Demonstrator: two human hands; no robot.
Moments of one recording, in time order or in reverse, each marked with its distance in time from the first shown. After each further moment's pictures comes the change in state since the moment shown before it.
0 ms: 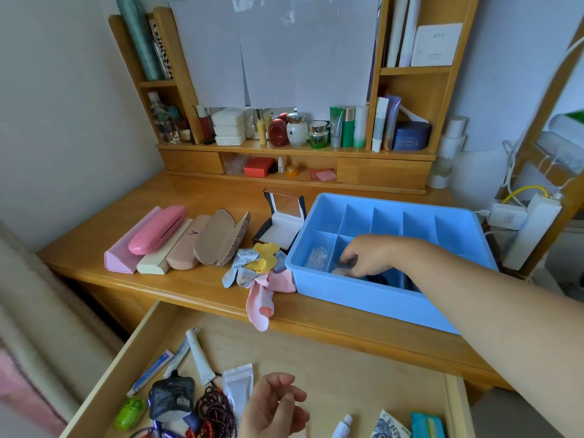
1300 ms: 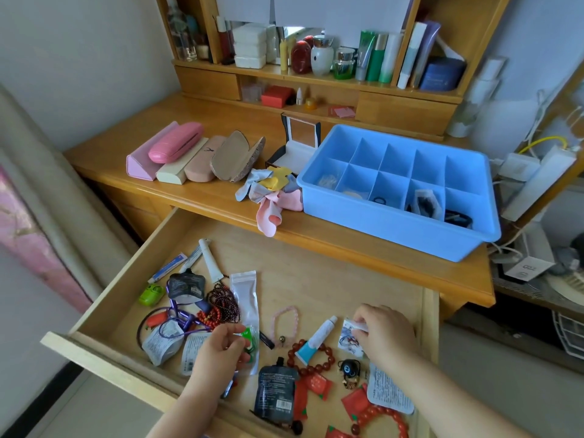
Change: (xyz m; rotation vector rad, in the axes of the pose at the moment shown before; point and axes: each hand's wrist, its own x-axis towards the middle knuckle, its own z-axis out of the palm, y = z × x) left_hand -0.040 -0.066 -0.076 0.298 0.216 -0.230; right_hand -0.108 -0.014 0.242 0.079 0.337 0.093
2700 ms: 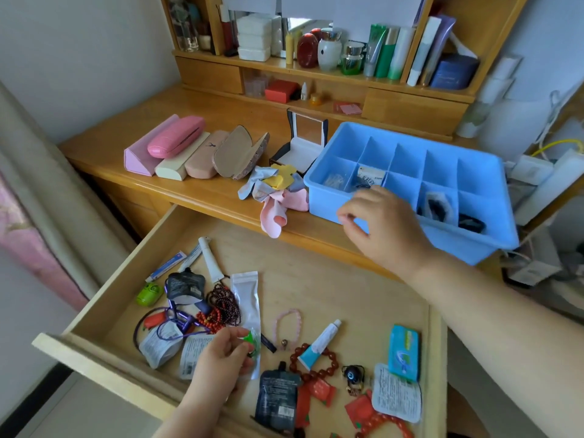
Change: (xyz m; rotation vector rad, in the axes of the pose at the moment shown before) left_hand 0.017 -0.014 -0.001 -0.062 -0.027 -0.023; right_hand 0.082 -0.043 -0.135 0.085 0.590 -0.517
